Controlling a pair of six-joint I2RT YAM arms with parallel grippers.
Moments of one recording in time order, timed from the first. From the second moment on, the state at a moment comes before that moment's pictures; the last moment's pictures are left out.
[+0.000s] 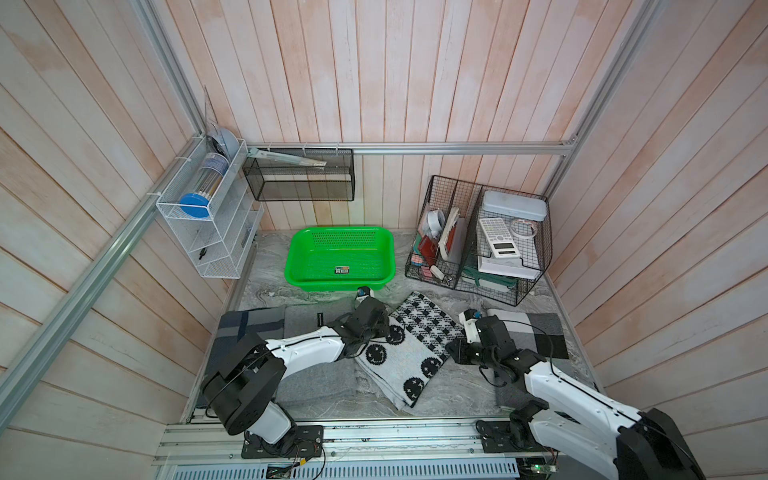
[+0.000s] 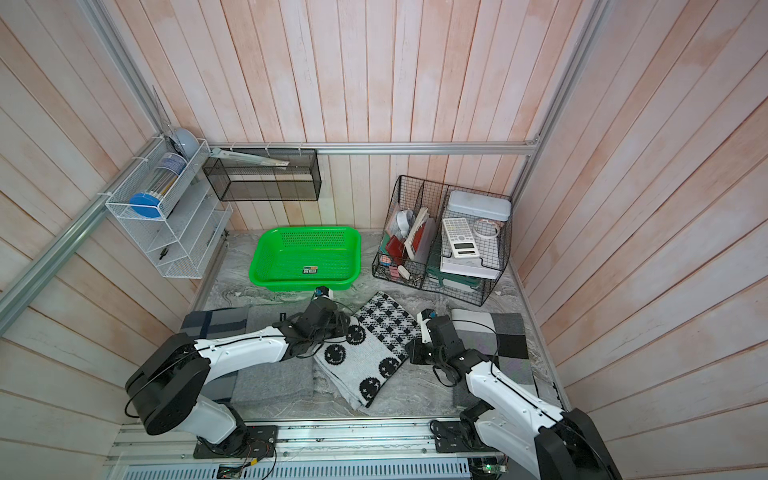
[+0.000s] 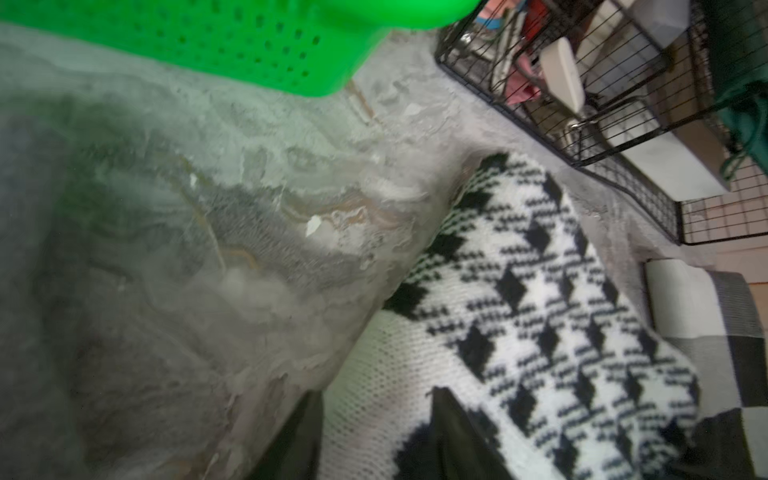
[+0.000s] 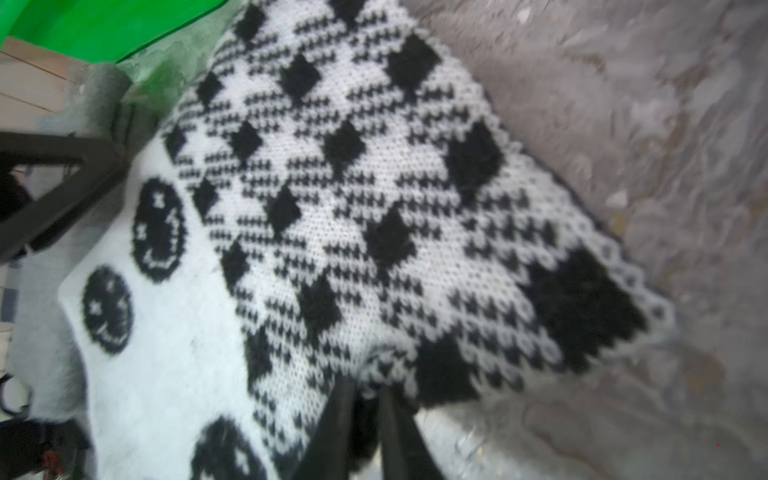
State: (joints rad) left arm -0.76 1.55 0.82 -0.03 -0.12 -0.75; right arm 0.51 0.91 0.33 -0.24 -0.23 0.57
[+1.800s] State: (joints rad) left arm -0.87 1.60 0.71 0.15 -0.22 -1.16; right arm 0.34 0.51 0.17 -0.34 -0.12 0.75
